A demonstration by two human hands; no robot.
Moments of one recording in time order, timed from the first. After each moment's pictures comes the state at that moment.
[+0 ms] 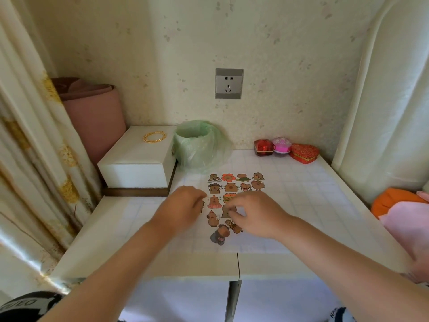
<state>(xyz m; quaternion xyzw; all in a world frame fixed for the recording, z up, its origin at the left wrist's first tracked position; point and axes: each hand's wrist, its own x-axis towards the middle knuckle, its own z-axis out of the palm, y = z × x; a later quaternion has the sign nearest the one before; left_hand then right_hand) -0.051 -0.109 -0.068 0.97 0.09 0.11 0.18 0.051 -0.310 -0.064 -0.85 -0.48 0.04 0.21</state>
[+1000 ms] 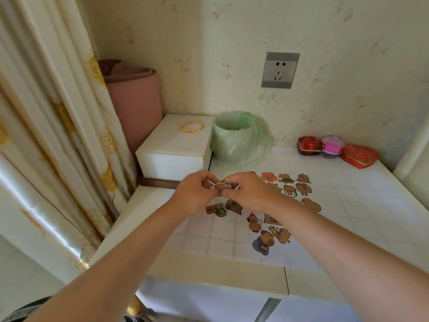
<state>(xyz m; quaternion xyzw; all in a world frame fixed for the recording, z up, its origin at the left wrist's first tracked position) -0.055 -0.050 -0.060 0.85 0.25 0.12 0.45 0.056 -0.182 -0.058 -0.82 -0.44 0.18 0.31</state>
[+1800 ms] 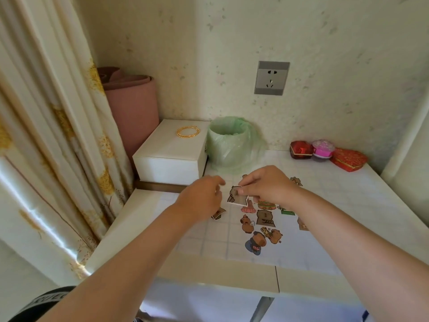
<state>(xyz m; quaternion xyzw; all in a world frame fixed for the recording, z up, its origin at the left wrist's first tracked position) -0.049 -0.074 -0.049 0.96 0.18 0.07 0.21 0.077 -0.229 -0.028 -0.82 -0.30 0.24 0.42</state>
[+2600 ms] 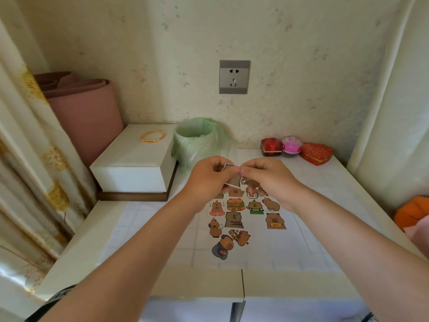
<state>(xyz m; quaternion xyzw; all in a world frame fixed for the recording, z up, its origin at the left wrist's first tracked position) 0.019 -0.144 -0.017 0.76 0.18 0.15 0.61 0.103 -0.288 -0.013 -0.76 -0.23 0.21 0.57</state>
